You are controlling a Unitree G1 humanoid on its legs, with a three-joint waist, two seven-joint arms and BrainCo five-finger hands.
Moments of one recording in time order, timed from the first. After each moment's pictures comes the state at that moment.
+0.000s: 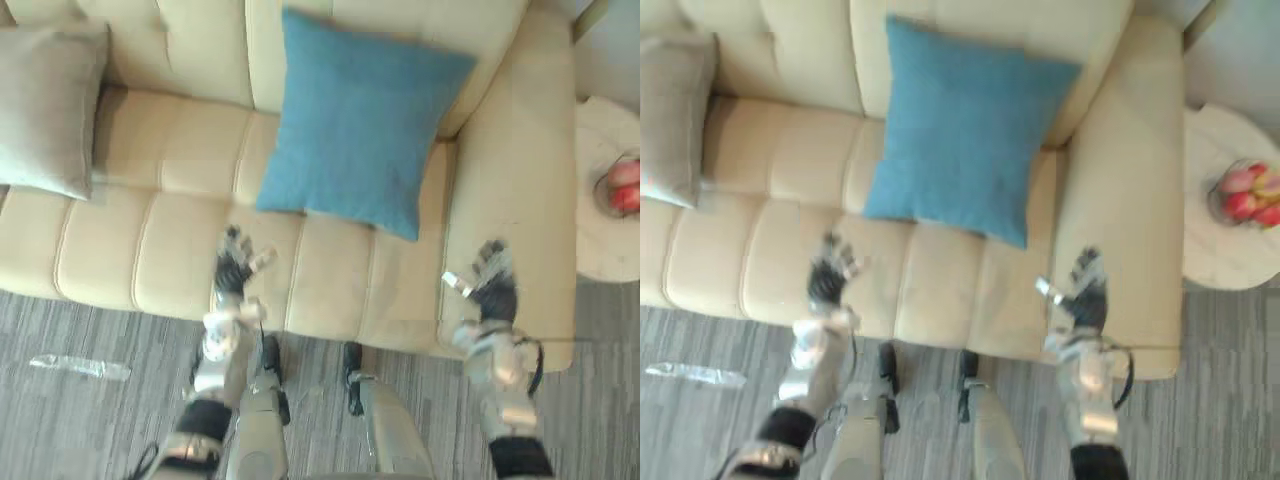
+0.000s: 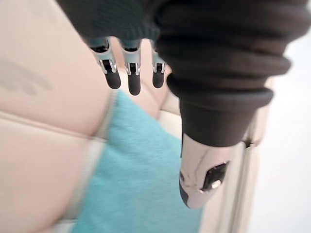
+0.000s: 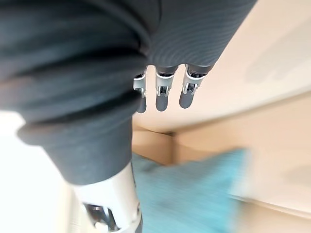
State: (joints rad) left arm -0.02 0.12 -0.11 0.50 -0.34 -0.30 0.12; right arm 0.13 -0.10 -0.10 0.34 0.27 -0.29 -0.06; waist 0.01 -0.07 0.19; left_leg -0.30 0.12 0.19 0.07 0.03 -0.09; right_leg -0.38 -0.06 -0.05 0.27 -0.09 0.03
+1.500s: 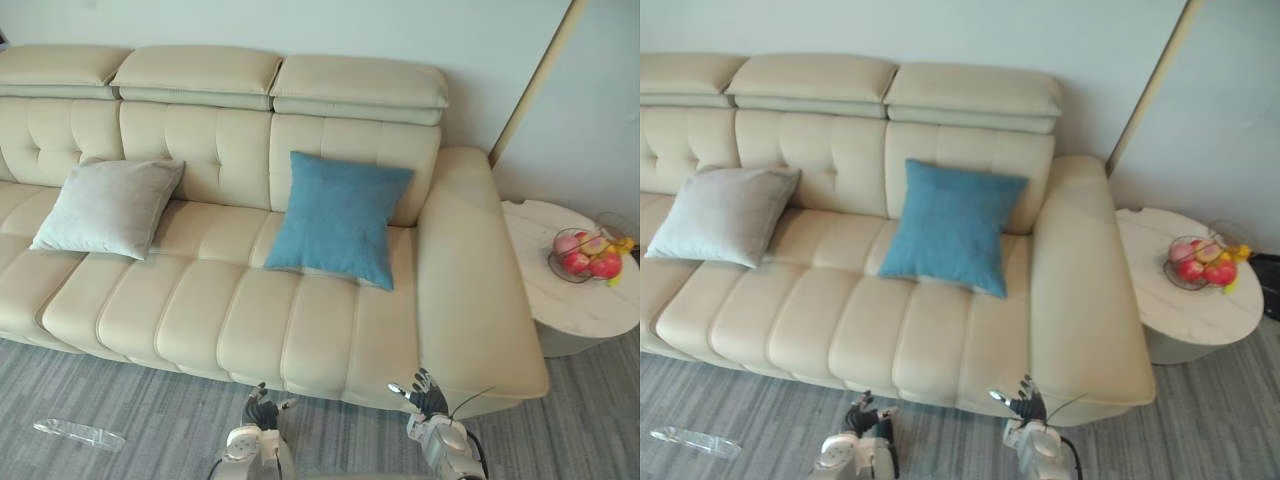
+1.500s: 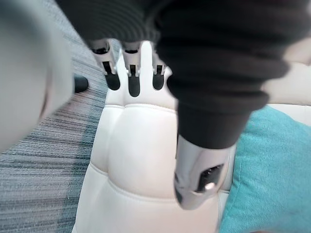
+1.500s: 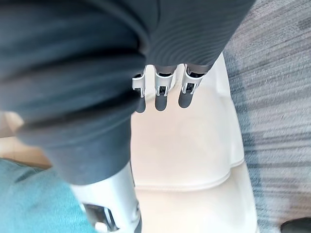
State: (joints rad) left arm 0.02 -0.02 0.05 0.93 -0.03 -0.17 0.08; right arm 0.03 0.01 -0.10 0.91 0.24 -0.19 -0.06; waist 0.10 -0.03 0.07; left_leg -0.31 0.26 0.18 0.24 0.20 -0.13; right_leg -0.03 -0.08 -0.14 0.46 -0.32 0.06
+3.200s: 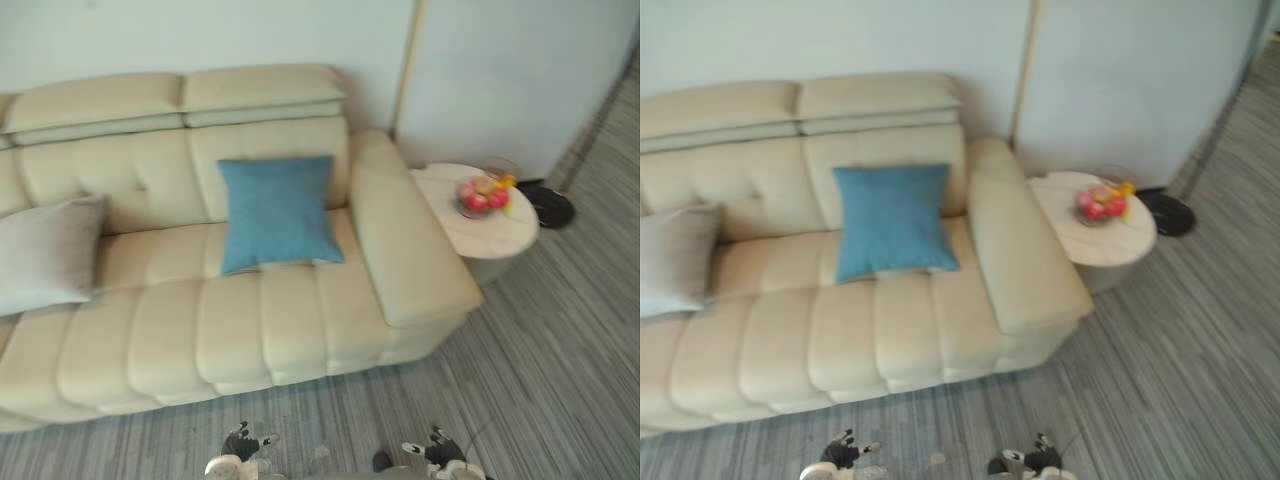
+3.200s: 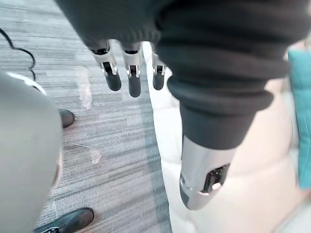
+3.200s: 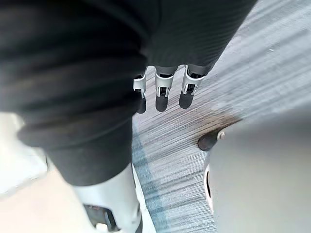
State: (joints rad) left arm 0.02 0.06 0.14 1.11 0.00 -0.14 0.04; right arm 0.02 -0.06 -0.10 1.10 0.04 -0.13 -0.04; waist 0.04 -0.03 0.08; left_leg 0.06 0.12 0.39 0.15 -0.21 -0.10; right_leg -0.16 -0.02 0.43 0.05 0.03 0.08
